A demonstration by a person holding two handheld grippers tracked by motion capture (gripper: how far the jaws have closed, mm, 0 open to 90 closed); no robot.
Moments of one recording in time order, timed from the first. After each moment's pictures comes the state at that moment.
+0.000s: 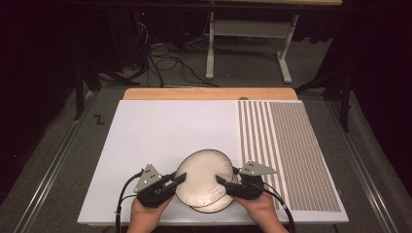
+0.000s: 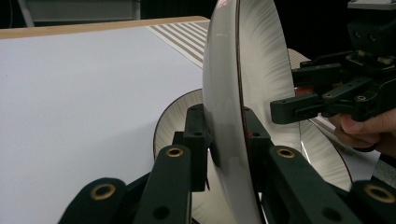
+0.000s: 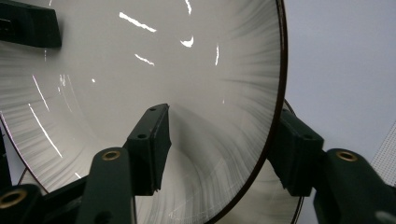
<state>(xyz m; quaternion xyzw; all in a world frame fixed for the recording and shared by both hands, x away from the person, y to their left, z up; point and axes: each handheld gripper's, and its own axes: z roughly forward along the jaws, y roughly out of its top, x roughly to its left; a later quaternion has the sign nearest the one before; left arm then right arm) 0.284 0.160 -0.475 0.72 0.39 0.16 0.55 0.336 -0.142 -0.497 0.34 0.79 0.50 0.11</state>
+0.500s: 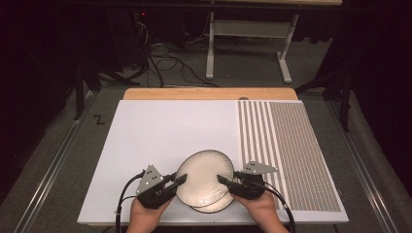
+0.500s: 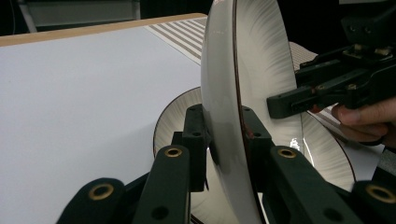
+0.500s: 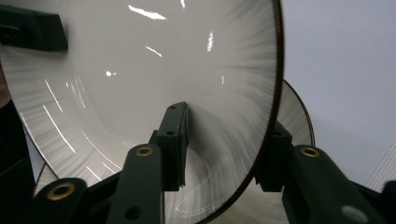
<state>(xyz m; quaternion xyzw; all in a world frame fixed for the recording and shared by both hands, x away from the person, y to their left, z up) 0.282 0.158 -0.473 0.73 0.38 0.17 0.54 0.338 -0.147 -0.499 0.35 0.79 0.50 0.08</state>
